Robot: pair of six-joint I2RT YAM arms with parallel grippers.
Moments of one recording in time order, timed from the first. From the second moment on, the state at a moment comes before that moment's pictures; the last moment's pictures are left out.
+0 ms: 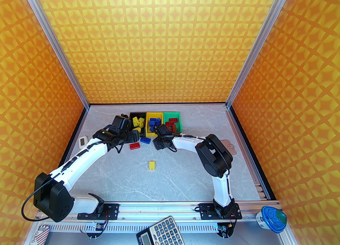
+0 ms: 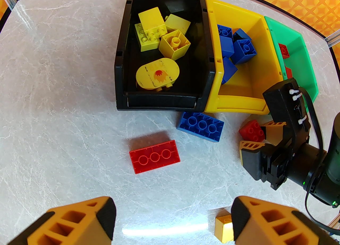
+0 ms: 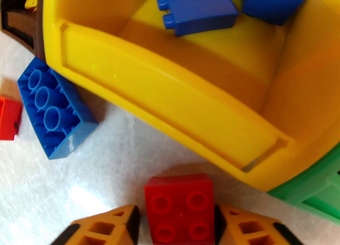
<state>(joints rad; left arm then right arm) -0.44 1.37 1.16 -0.69 -0.09 -0.47 0.66 2.04 1.30 -0.28 0.04 0.12</state>
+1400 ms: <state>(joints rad) -0.48 1.34 1.15 -0.71 -0.10 -0.46 0.40 2.07 1.71 -0.55 0.02 0.15</state>
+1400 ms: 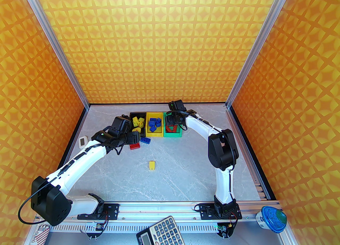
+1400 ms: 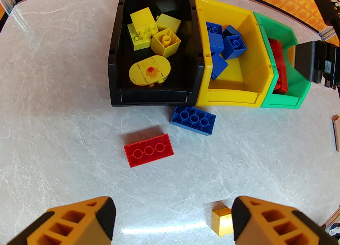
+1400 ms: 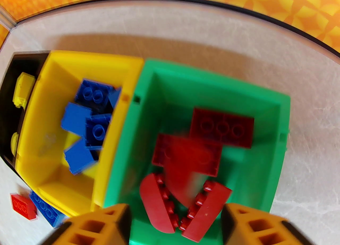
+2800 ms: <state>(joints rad) -0.88 1.64 1.03 -0.63 -0.05 -0.74 0.40 1.65 1.21 -0.47 0.02 0.27</state>
